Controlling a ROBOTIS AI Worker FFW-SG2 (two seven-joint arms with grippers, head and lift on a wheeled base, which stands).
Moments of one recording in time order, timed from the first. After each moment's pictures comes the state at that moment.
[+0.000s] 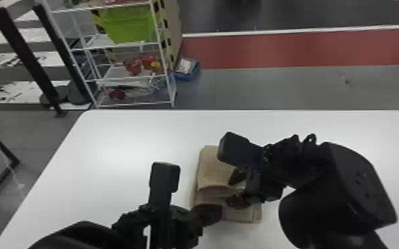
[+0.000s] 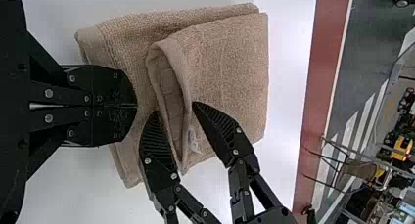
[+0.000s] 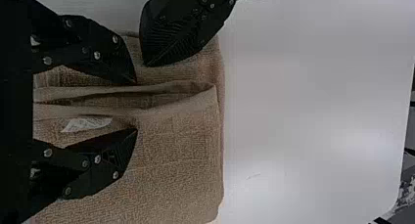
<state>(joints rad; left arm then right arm) 0.33 0.10 -0.13 -2.27 0.16 1.14 -0.30 -0.18 -0.08 0.55 -1.80 0.96 0.72 1.36</state>
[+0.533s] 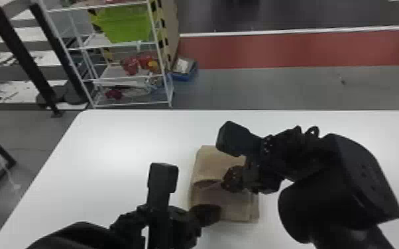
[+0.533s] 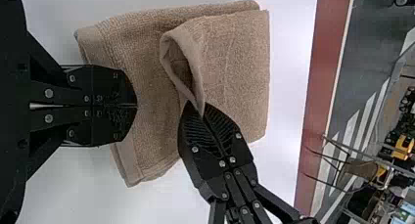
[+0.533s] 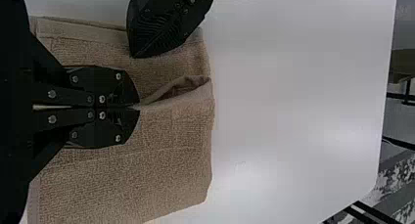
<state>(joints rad) 0.33 0.10 -0.14 -2.27 0.15 1.14 -0.30 -0.20 -0.08 0.55 -1.85 0.93 0.76 1.36</state>
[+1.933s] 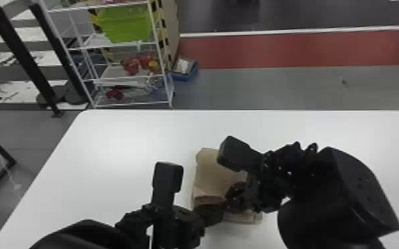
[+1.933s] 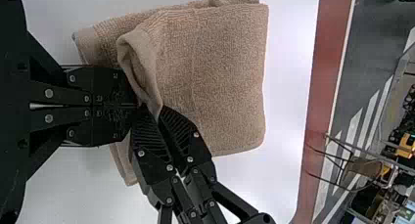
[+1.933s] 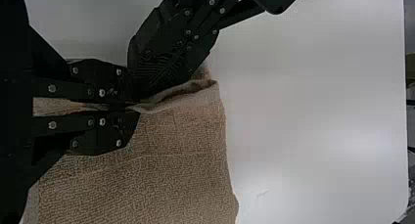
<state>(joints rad) 0.32 0.10 -0.15 -2.26 0.15 1.15 -0.29 -0.17 -0.13 0.61 -1.85 0.87 0.88 1.36</state>
